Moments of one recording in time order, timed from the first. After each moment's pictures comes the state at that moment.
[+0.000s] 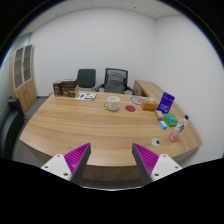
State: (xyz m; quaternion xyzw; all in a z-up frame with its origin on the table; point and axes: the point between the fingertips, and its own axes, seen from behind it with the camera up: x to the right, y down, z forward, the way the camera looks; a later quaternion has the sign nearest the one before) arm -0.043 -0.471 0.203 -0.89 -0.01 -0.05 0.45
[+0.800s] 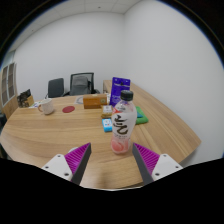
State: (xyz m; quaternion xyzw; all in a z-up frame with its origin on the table) arm 0.380 -0.370 0.080 -0.86 0.07 -0.06 0.50
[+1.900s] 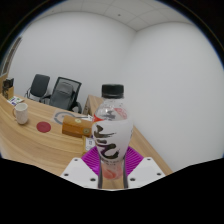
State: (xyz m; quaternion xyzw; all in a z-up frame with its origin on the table) arm 0.414 -0.211 0.166 -0.81 0.02 -0.25 0.54
